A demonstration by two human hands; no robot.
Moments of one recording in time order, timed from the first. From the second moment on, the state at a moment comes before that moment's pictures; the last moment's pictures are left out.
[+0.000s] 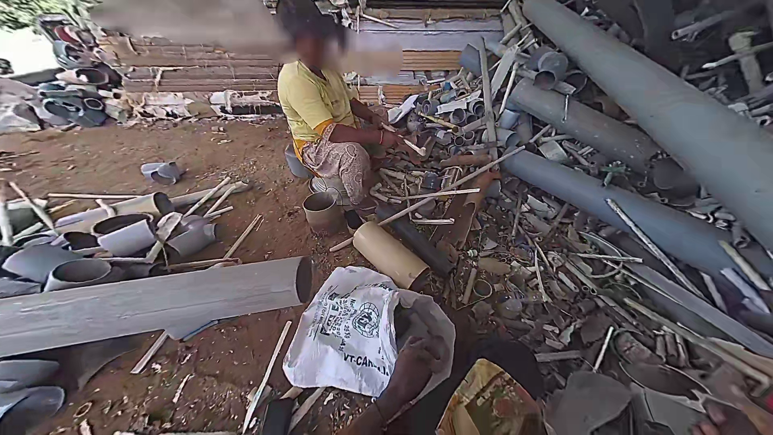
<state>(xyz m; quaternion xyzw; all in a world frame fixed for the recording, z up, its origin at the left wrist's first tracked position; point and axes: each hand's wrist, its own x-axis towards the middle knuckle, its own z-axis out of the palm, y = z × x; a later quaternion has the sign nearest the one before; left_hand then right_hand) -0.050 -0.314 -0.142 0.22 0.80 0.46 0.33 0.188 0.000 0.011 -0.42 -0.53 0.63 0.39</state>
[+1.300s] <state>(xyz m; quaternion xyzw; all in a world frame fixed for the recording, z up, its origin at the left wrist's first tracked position) 0.195 0.023 -0.185 0.35 0.64 0.31 0.61 0.308 0.067 0.013 -0.47 -0.09 0.61 0.63</state>
